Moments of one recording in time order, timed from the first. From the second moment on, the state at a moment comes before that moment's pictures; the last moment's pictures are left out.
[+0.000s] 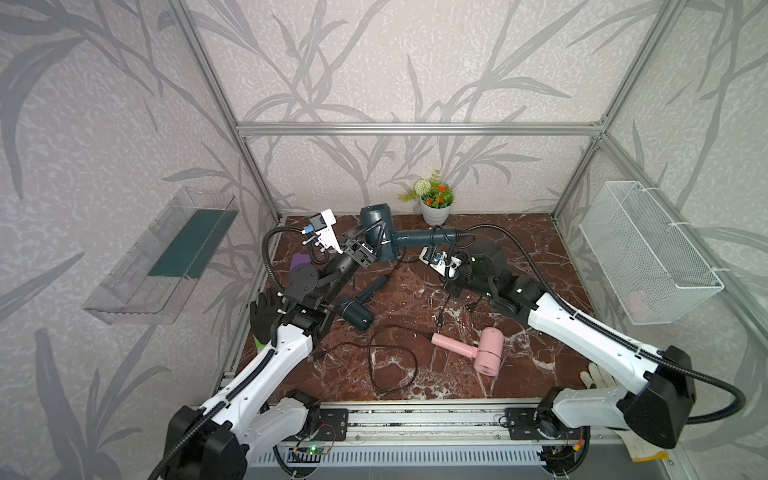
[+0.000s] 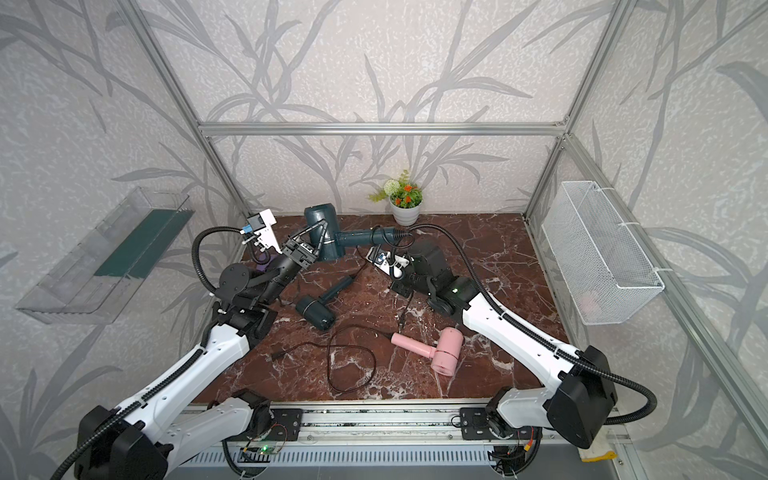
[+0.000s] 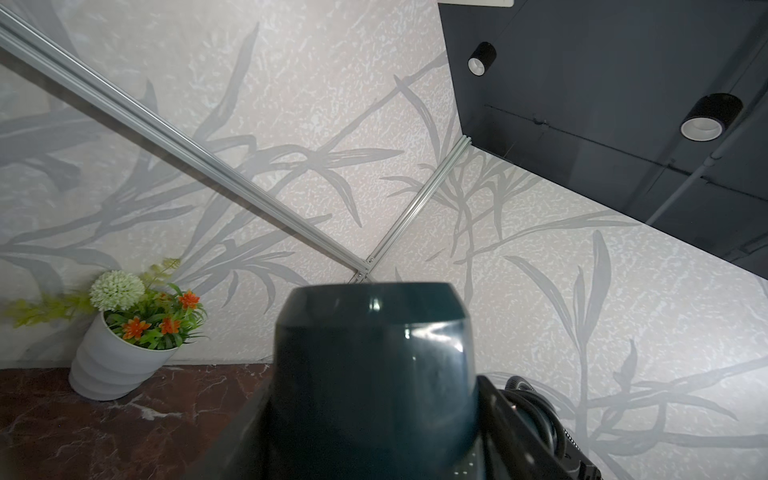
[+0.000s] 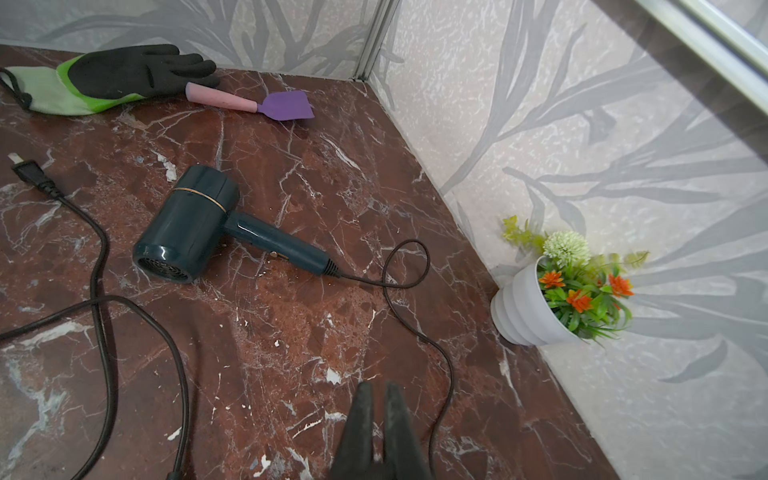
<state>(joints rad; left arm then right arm) -0.38 1.04 0.75 0.72 0.25 -0.89 0.70 1.34 1.12 -0.23 -0.11 -0.50</state>
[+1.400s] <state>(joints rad) -0.44 1.05 1.27 -0.45 0.26 -0.15 0.92 1.34 1.69 -0.74 0.28 -1.20</state>
